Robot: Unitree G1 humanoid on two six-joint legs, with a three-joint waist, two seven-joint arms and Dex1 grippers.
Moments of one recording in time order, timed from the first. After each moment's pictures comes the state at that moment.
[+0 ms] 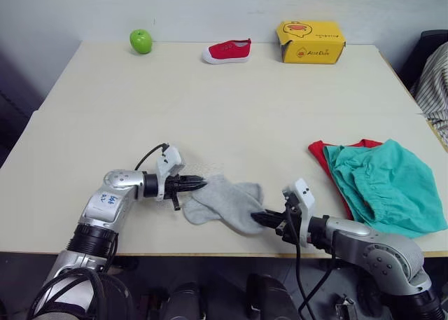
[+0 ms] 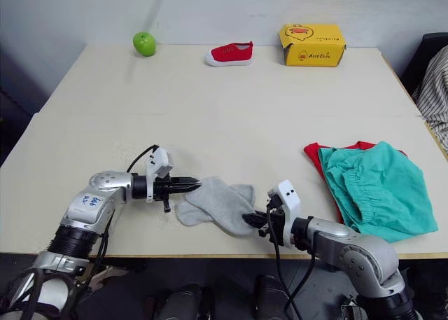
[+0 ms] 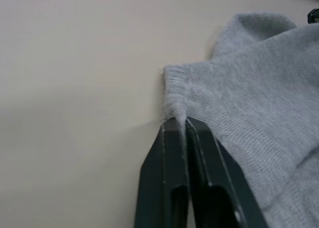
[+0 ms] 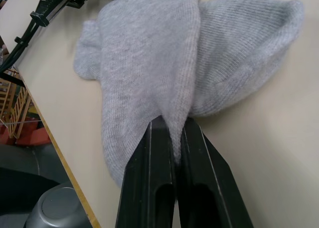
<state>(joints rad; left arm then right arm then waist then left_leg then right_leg) -0.50 0.56 -0.14 0.18 -0.31 0.40 -0.97 -0.11 -0.56 0.03 -0.50 0.90 1.02 0.40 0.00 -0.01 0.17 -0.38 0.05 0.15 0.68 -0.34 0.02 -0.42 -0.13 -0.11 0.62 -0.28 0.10</state>
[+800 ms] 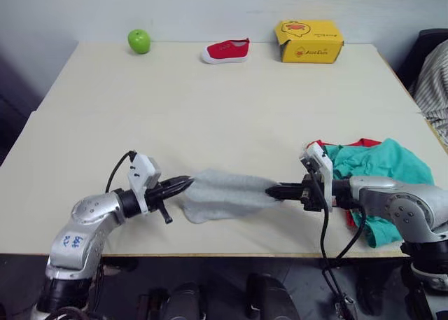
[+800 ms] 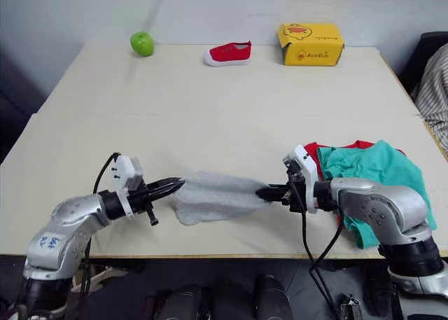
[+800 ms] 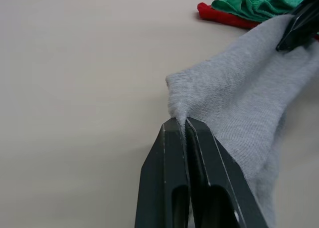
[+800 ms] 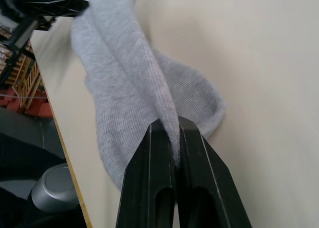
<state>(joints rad) -0.08 0.55 0.12 -0.40 -0.43 0.53 -0.72 -0.47 -0.77 0.06 -0.22 0.88 1.11 0.75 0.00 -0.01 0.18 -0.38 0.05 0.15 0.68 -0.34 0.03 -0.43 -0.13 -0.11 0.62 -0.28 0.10</state>
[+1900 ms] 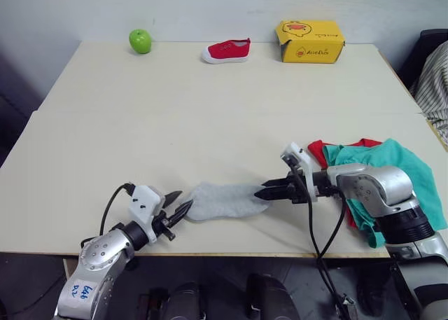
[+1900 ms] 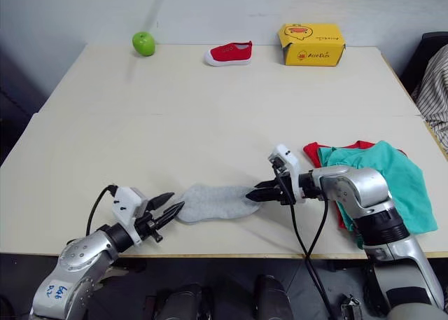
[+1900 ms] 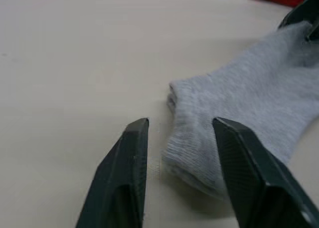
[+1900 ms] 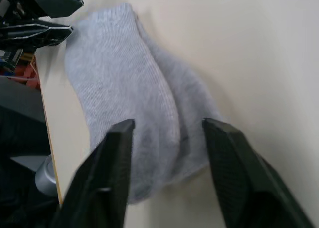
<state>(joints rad) 0.15 0.41 0.13 -0.53 -0.36 0.41 -0.48 -0.61 -0.69 0.14 0.01 0.66 1.02 0.97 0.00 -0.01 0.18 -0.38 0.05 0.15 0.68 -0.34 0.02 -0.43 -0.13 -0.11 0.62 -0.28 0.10</state>
